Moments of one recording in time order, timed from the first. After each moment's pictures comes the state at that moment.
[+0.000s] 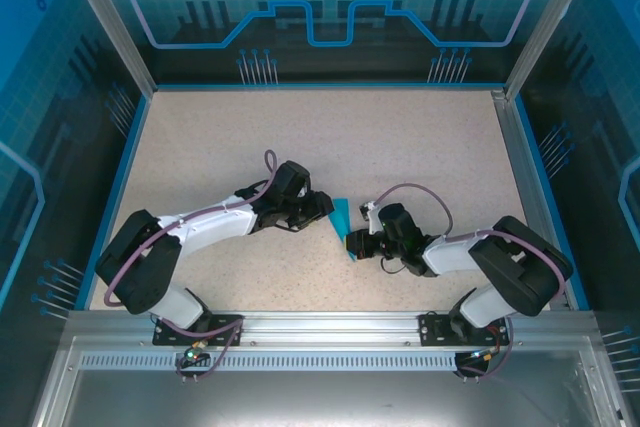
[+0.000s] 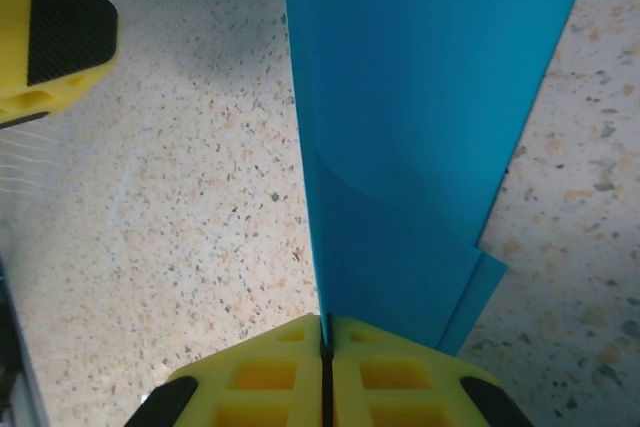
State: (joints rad) left arm -0.65 1.53 0.86 -0.20 0.24 -1.09; right arm 0.68 1.50 0.33 0.50 -0.35 0.64
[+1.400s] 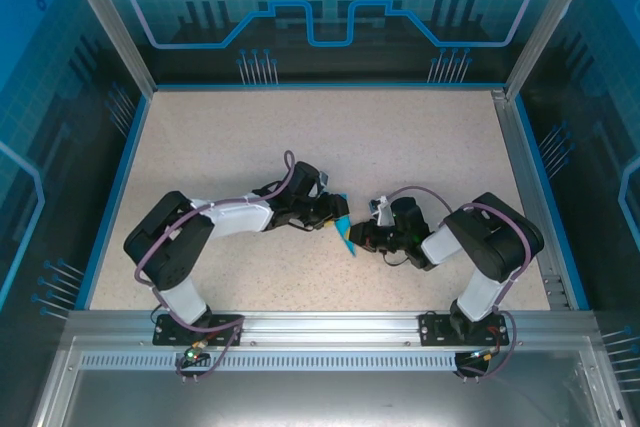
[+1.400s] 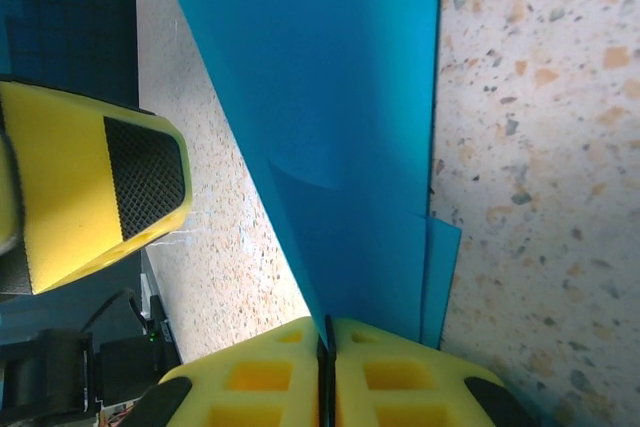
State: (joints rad) left arm -0.66 1.72 0.88 0.05 0.42 -1.06; right arm 0.52 1.73 0.33 0.78 -0.62 0.96
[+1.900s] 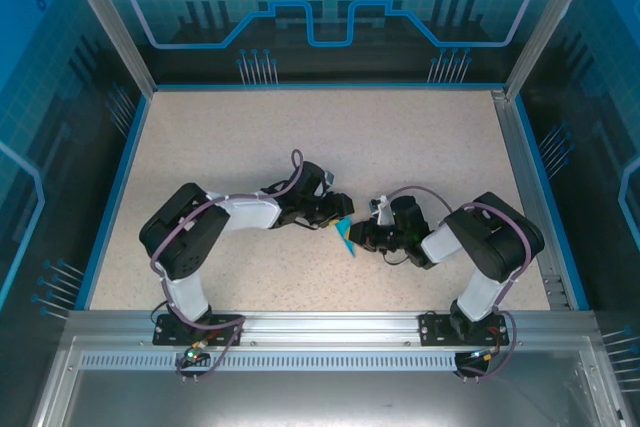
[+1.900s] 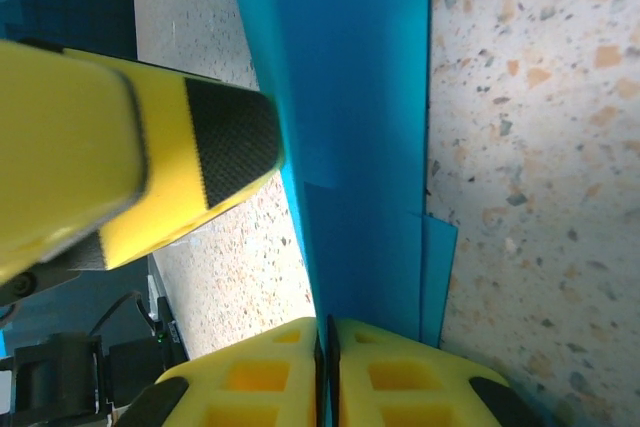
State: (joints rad) left arm -0.66 1.82 0.91 0.11 0.43 -1.03; right arm 0.51 1.73 0.34 0.75 -0.64 0.98
